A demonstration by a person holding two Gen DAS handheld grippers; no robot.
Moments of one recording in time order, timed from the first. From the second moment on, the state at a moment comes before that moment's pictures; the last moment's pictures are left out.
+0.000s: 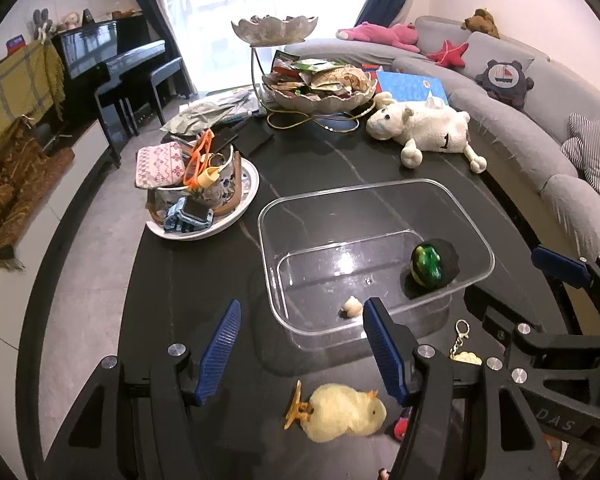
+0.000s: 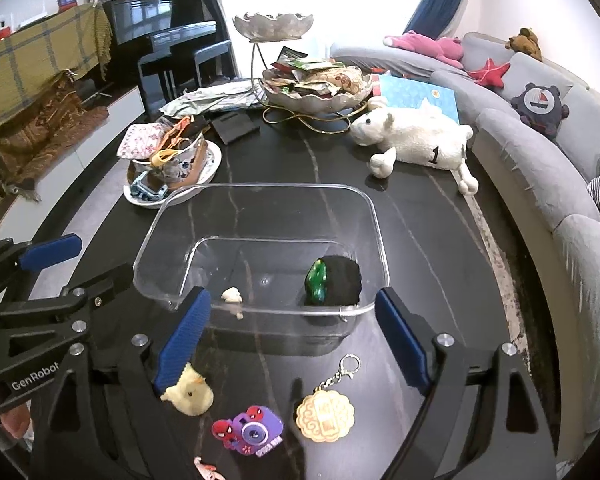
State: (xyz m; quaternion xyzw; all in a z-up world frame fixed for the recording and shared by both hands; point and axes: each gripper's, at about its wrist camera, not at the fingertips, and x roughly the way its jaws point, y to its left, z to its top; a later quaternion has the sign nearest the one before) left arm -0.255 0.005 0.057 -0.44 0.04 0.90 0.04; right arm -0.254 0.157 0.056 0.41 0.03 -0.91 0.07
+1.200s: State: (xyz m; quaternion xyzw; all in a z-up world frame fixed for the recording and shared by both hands) left arm -0.154 0.009 0.062 -0.42 0.03 0.91 0.04; right arm -0.151 0.168 0.055 0.37 0.02 -0.93 0.07
